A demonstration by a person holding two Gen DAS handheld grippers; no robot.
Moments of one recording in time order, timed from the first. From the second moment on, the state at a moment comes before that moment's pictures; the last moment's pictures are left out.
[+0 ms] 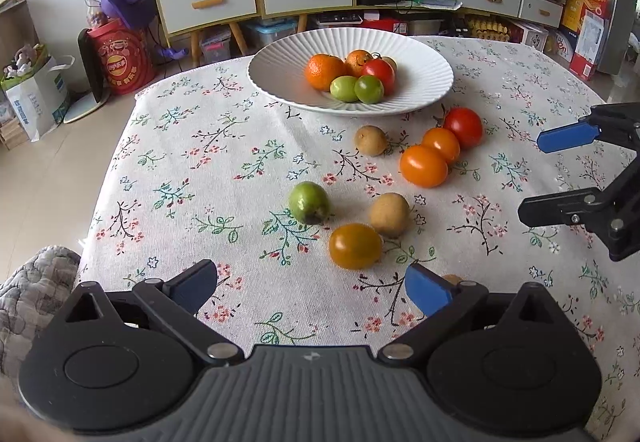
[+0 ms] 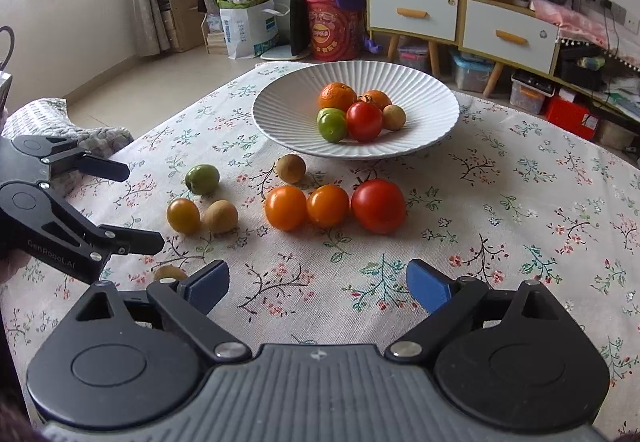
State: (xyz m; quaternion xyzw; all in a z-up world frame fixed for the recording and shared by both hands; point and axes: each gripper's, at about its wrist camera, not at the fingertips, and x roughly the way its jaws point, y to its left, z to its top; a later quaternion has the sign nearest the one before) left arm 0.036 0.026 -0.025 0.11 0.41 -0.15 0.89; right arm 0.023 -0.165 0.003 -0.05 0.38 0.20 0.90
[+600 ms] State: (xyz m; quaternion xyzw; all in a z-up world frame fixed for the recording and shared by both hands) left arm 0.041 0.035 -0.045 0.08 0.41 -0.15 0.90; right arm 0.022 -0.146 -0.024 -0.09 0.39 0.19 0.90
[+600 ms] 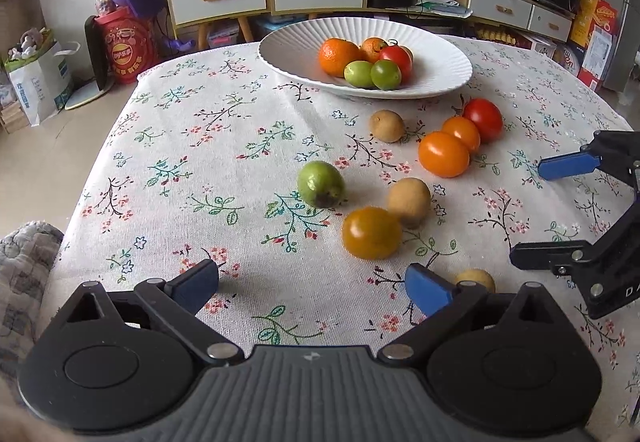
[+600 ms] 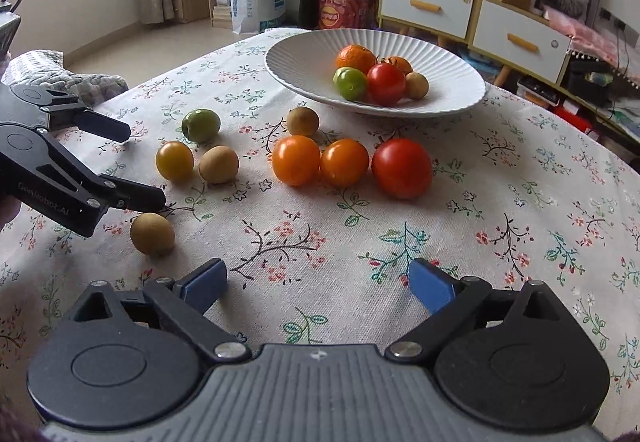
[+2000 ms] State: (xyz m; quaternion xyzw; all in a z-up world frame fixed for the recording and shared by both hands) left arm 0.051 0.028 -0.034 0.03 0.41 -0.17 0.90; right arm 0.066 -0.116 -0.010 -0.08 0.38 0.20 0.90
